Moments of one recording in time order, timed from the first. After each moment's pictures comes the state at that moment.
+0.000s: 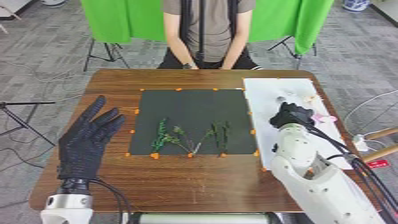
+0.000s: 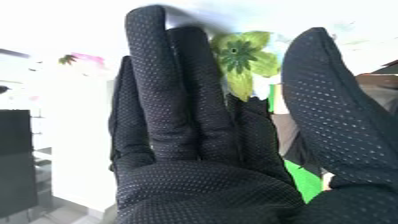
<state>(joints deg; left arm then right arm) 132.0 -57.8 -89.8 -130.6 38.1 13.0 25.3 -80.9 -57.7 59.8 -100.8 -139.1 -12.6 55.0</state>
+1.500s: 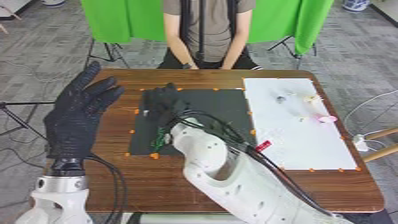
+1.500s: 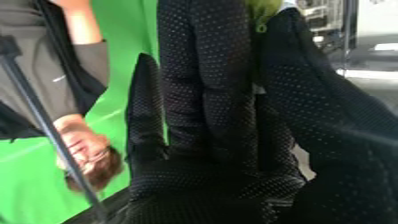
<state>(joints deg) 125.0 -50.1 -88.8 -132.8 39.6 12.6 32.6 -63.4 -78.9 32.5 -92.0 -143.0 2.2 23.0</state>
